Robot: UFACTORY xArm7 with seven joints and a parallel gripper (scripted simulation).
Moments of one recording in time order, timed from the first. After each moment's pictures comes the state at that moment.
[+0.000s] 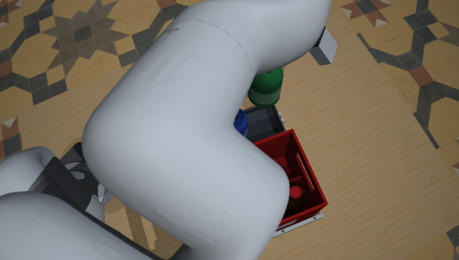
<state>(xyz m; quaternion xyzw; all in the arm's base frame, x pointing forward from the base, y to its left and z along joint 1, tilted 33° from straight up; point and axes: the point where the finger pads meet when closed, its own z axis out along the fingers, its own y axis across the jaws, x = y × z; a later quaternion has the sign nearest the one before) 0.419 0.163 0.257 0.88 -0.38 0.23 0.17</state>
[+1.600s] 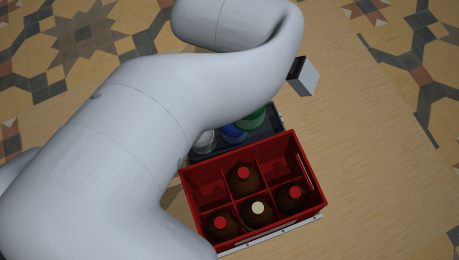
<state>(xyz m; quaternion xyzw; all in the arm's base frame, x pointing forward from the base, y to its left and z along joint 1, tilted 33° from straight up) 0.361 0.122 0.262 0.88 -0.38 0.23 0.17</state>
